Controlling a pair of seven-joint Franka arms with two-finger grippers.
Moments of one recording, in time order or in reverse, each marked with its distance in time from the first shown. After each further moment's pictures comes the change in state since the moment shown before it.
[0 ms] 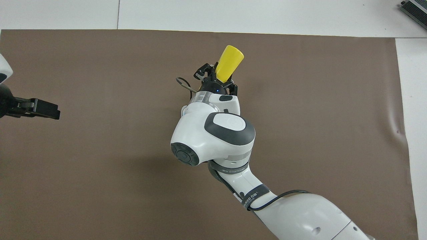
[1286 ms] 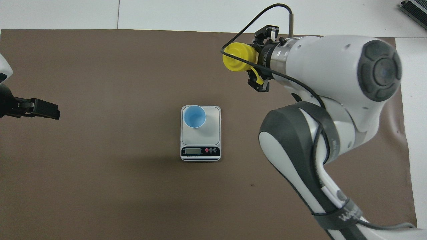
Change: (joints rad) left arm 0.000 0.000 0.000 0.000 0.000 0.000 0.000; right arm -0.289 -0.290 0.007 0.009 1.394 -0.001 -0.152
